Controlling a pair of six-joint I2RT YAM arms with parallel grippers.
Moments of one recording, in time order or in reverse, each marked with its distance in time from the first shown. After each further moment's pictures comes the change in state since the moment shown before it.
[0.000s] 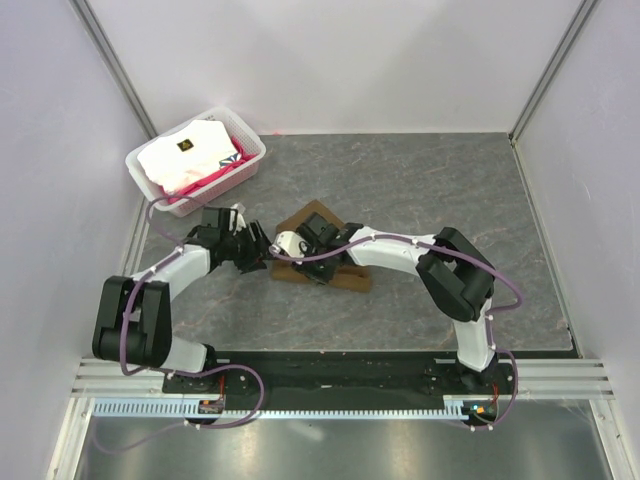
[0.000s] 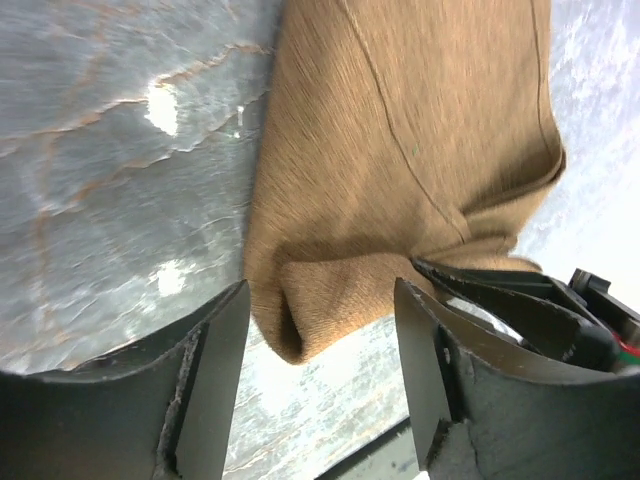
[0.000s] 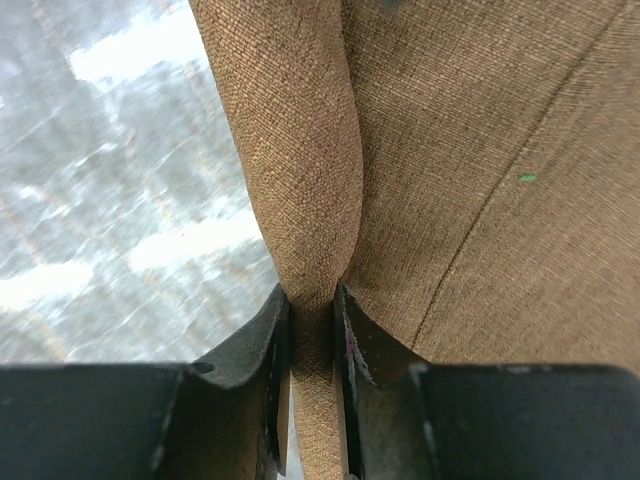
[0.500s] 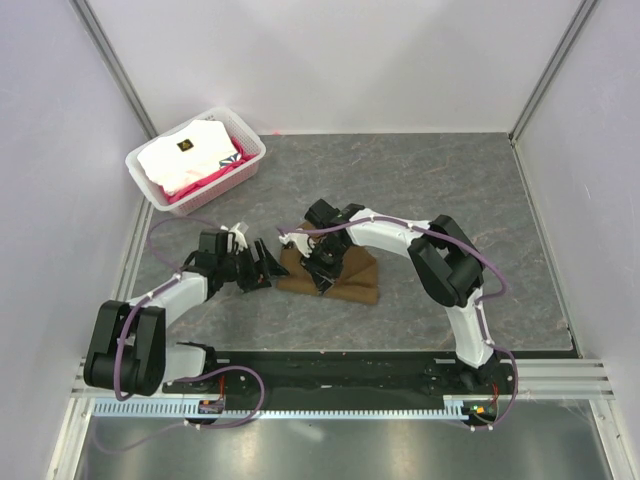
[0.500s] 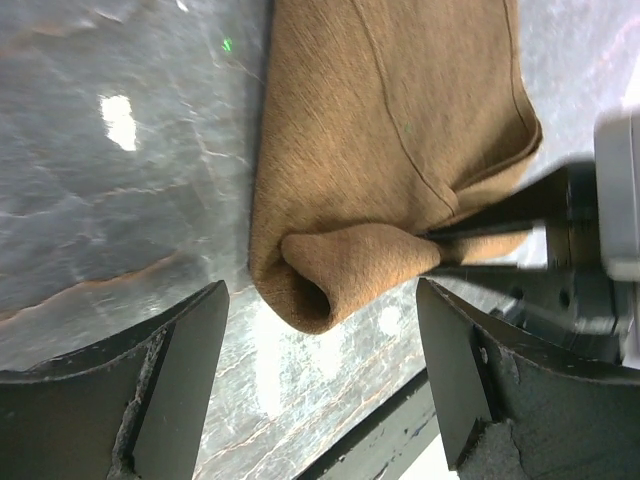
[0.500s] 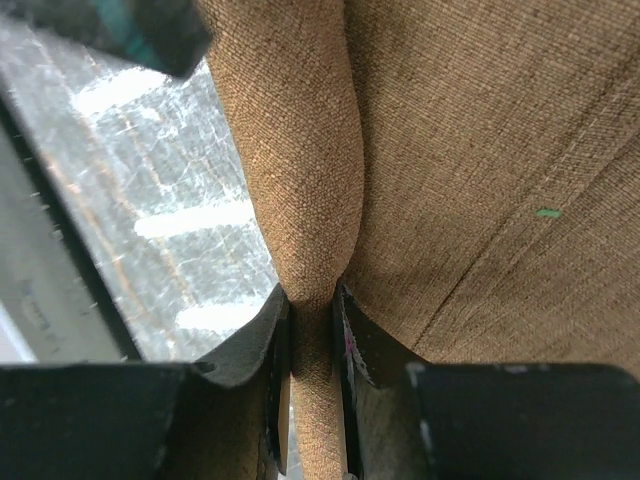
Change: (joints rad) left arm -0.007 -0.158 -0.225 0.148 0.108 -0.007; right arm -0.102 0.096 0.141 -0.293 -0.325 0.019
